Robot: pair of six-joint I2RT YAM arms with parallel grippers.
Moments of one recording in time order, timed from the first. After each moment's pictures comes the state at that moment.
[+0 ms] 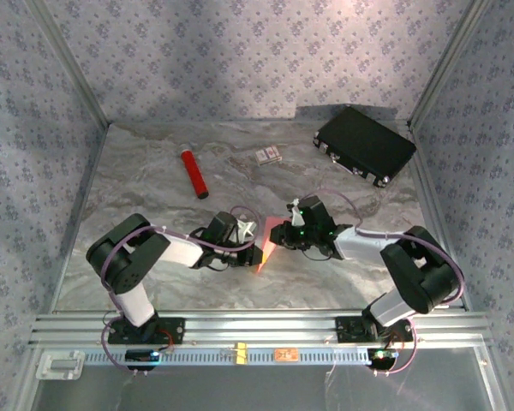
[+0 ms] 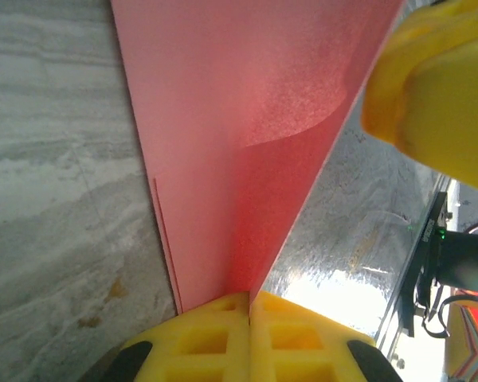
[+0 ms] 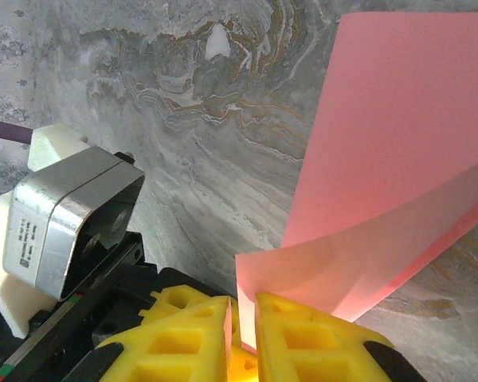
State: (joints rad) left arm -0.77 1.72 0.56 0.39 0.61 -0.79; right arm 0.61 1.52 0.59 0.18 -0.48 0.81
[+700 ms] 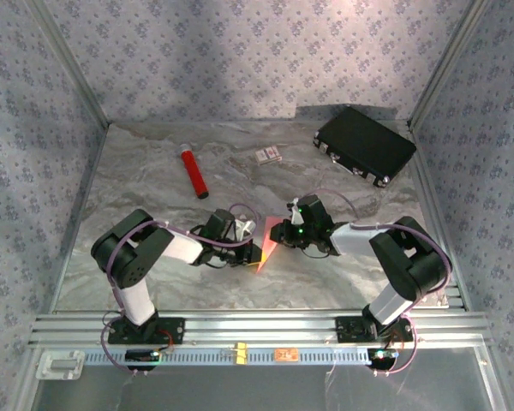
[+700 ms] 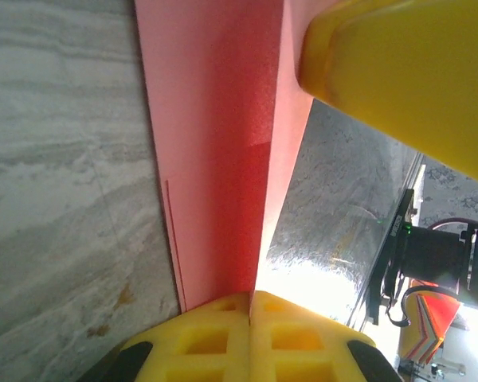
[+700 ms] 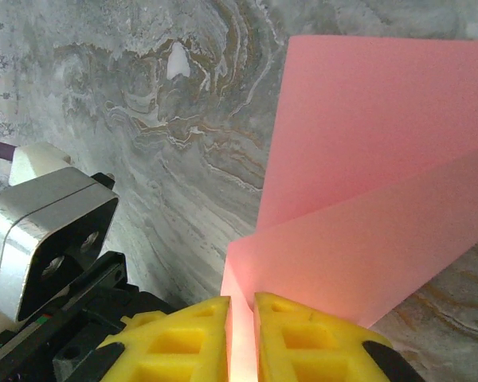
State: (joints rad) left arm -0.73 1.77 0.58 0.42 0.72 -0.84; right arm 0.58 1.61 0.61 0.22 -0.49 0.82
